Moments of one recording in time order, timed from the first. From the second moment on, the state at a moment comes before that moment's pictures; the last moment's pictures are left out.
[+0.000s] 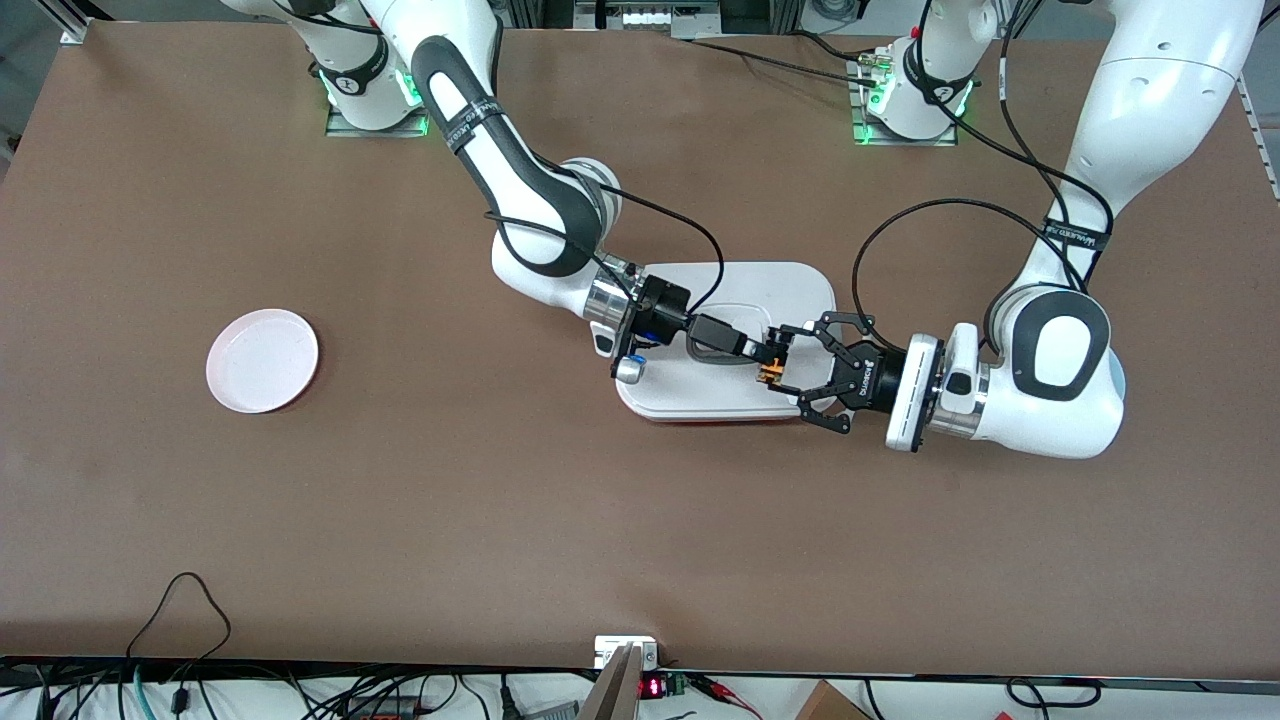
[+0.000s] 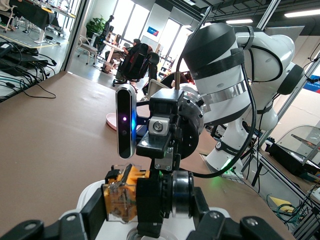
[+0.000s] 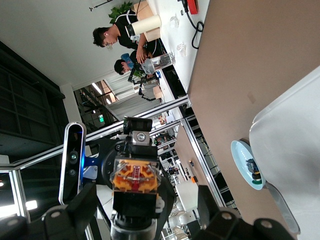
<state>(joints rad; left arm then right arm) 0.17 0.69 -0.39 -1.48 -1.12 1.68 1.65 0.81 0.77 -0.05 -1.32 2.29 2.54 -0.45</state>
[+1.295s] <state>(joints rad) 0.17 0.69 -0.39 -1.49 -1.13 1.68 1.65 0.82 0.78 -0.06 -1.29 2.29 2.56 -0.47</state>
